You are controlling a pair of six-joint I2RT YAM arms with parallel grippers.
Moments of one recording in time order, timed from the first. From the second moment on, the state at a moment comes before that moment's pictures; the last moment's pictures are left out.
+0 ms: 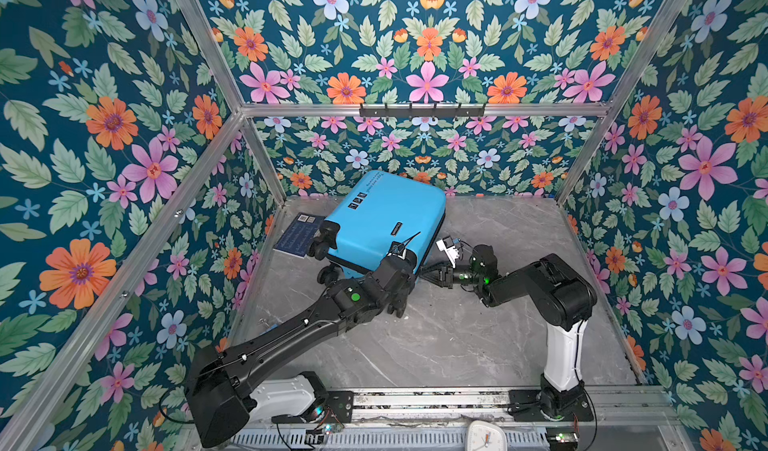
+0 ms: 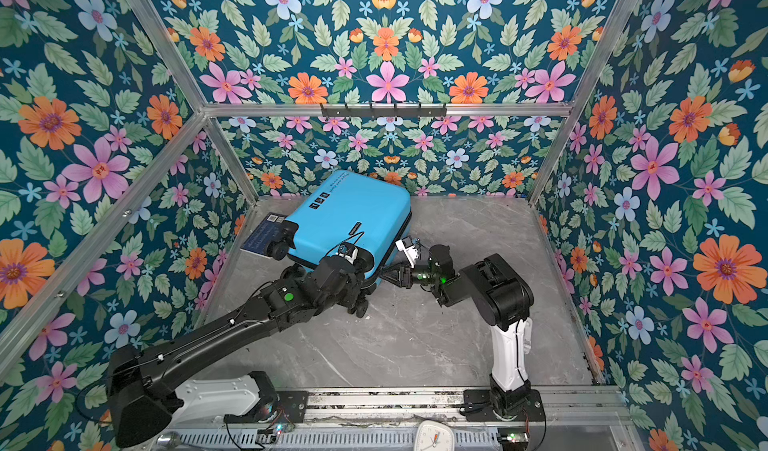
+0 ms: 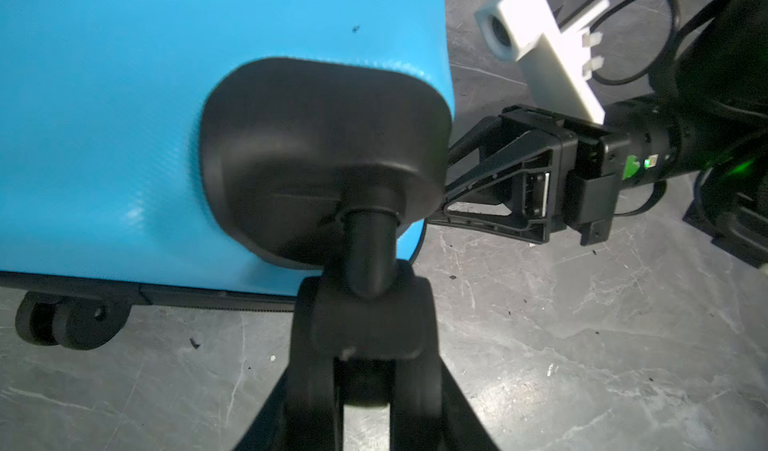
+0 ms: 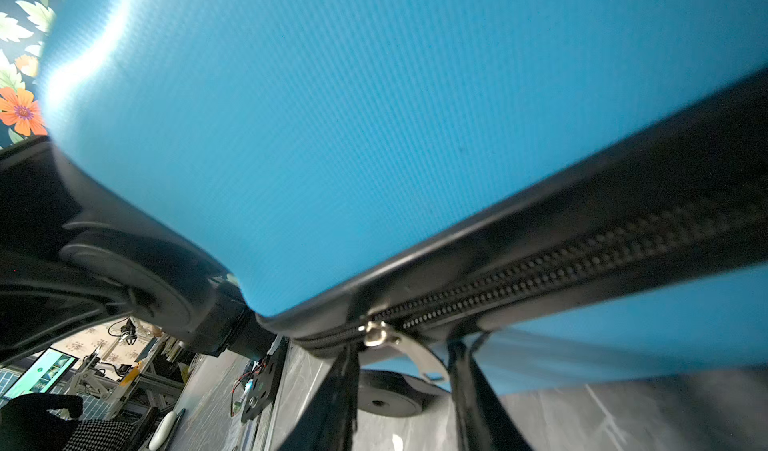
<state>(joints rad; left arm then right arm) -0.93 1.21 1.02 -0.65 -0.35 -0.42 0.44 2.02 0.80 1.05 -0.99 0.60</state>
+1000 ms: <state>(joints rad) -0.93 1.21 1.01 -0.65 -0.36 -0.44 0.44 2.09 0.80 1.23 -1.00 0.73</state>
